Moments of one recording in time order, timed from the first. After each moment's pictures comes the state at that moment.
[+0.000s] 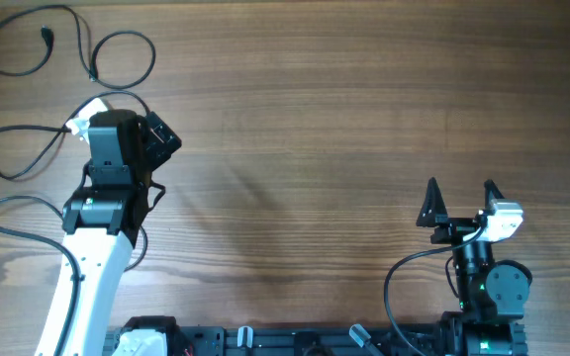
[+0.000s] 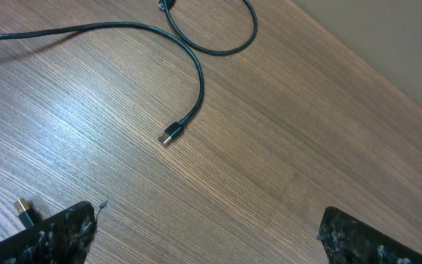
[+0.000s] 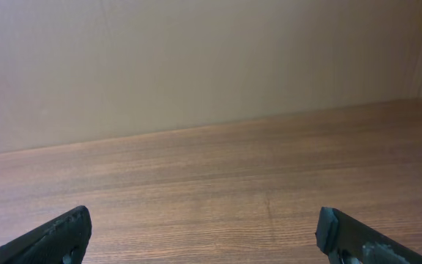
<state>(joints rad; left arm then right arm) -0.02 1.15 0.87 -0.49 -0.24 -0.62 -0.04 0.02 0.01 0.00 -0.05 0.15</state>
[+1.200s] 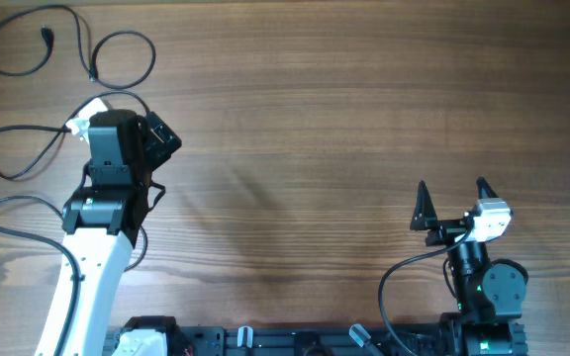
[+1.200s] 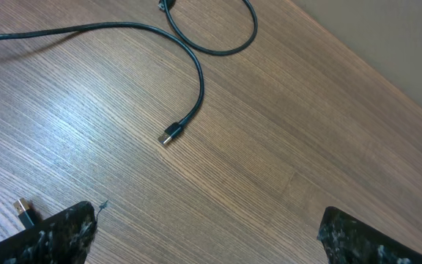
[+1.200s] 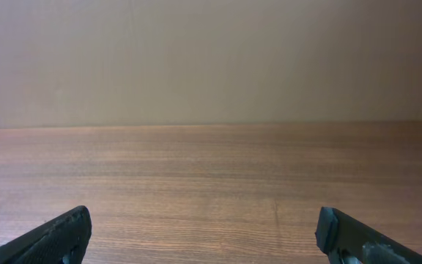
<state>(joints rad) -0.02 1.15 0.87 -0.49 -0.24 -0.62 0.02 0.02 0.01 0.00 -0.05 0.05</state>
